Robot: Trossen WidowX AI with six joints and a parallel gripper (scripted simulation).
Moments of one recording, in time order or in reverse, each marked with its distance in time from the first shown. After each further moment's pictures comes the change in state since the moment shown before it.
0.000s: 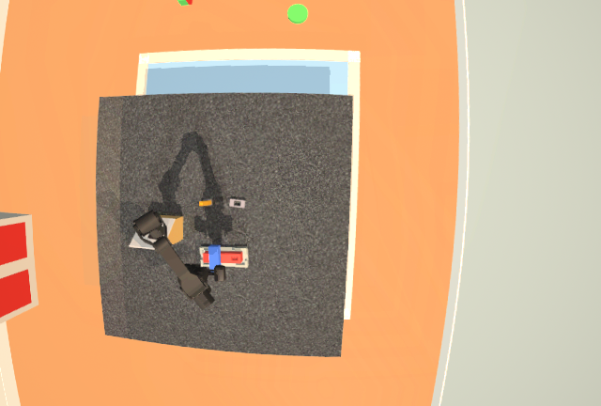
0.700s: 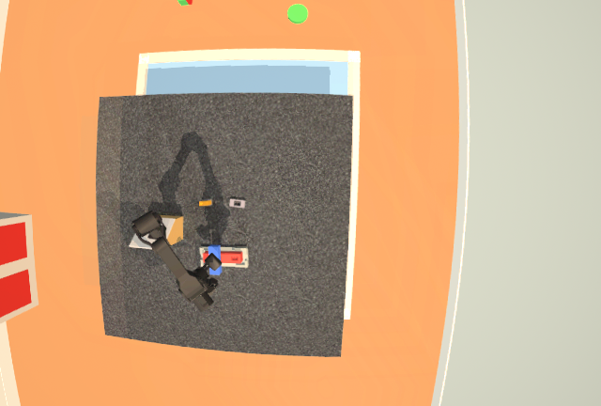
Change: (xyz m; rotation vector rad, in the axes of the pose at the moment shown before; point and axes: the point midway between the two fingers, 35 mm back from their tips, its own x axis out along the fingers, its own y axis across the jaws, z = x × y) arm -0.012 0.000 -0.001 -0.773 0.008 -0.005
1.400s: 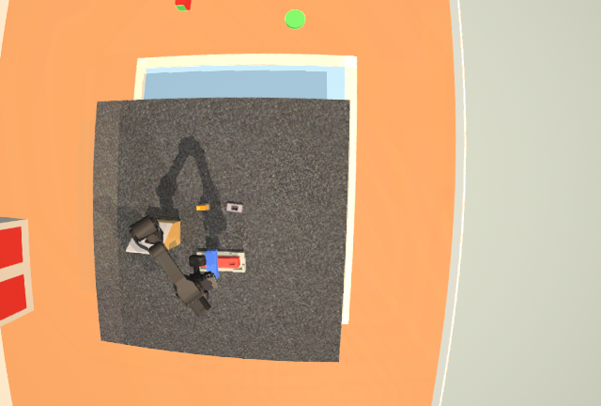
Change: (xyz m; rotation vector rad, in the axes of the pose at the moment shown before) arm 0.002 0.000 0.001 -0.812 0.002 -0.002
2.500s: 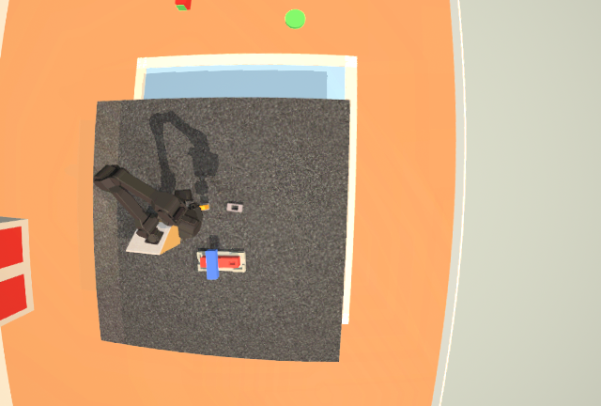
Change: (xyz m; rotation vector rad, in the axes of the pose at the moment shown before) arm 0.000 0.259 -0.040 -0.049 0.001 0.007
